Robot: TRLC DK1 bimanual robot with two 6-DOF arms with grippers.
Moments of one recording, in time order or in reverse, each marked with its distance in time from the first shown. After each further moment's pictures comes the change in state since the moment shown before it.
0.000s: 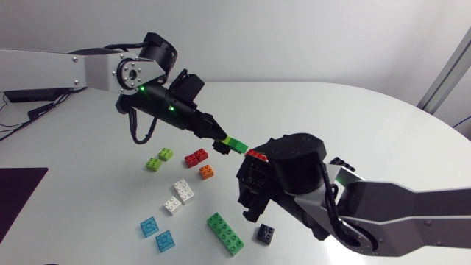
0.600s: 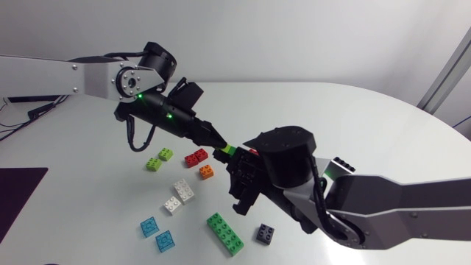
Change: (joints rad) left arm 0.000 -0.019 -0.057 -0.003 0.055 0.000; right arm 0.020 0.048 0.061 0.031 0.010 0.000
